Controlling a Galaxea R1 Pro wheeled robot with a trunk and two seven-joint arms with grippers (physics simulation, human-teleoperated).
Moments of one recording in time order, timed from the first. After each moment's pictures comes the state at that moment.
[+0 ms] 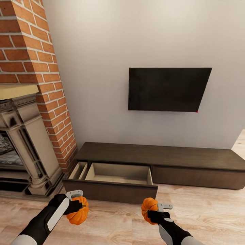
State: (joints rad) left arm -0.47 0.18 -0.26 -0.89 0.62 0.78 0.36; right arm -0.57 0.05 0.28 -0.21 -0.34 -0.03 -0.15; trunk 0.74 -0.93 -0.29
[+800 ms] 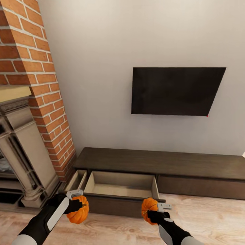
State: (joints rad) left arm -0.47 0.18 -0.26 -0.90 0.62 0.78 0.36; right arm -0.57 0.05 0.28 -0.21 -0.34 -0.04 -0.15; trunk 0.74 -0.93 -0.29
